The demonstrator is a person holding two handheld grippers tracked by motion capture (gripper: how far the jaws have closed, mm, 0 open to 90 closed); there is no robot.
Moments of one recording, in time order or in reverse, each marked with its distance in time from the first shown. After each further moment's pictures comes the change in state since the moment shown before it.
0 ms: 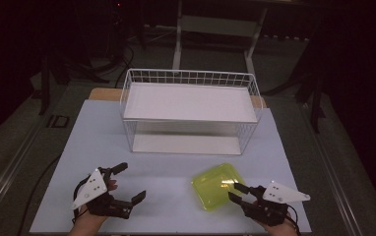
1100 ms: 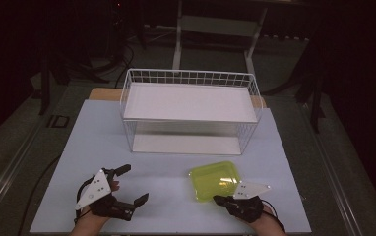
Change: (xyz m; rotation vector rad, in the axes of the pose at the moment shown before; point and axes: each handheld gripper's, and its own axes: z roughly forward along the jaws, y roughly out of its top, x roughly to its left) left arm -0.003 -0.002 0.004 0.025 -0.028 0.011; right arm -0.001 -0.019 0.059 0.243 0.095 -0.060
